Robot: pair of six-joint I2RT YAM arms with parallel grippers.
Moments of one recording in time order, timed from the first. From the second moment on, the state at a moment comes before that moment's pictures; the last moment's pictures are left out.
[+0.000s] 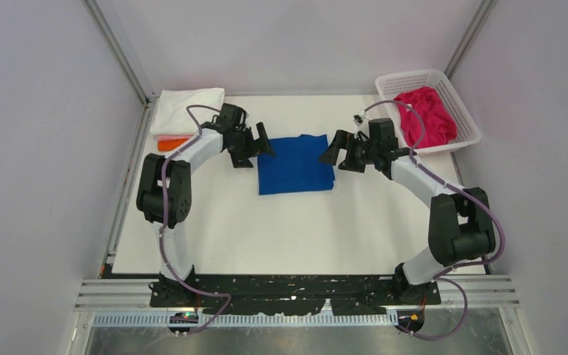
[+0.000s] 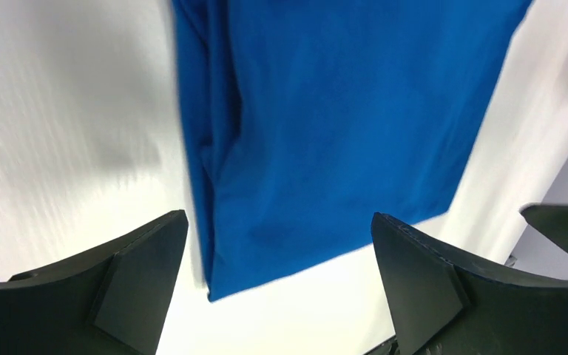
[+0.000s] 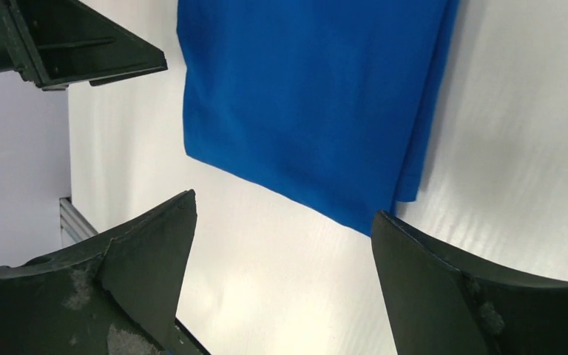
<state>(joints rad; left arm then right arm) -0.31 1.94 1.44 -0.49 0.33 -0.61 0.22 1.57 1.00 -0.15 -0.54 0.48</state>
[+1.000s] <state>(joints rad) -0.43 2.35 2.03 -0.90 0.06 -0.53 0.10 1.42 0.91 -0.25 -0.44 0.39</state>
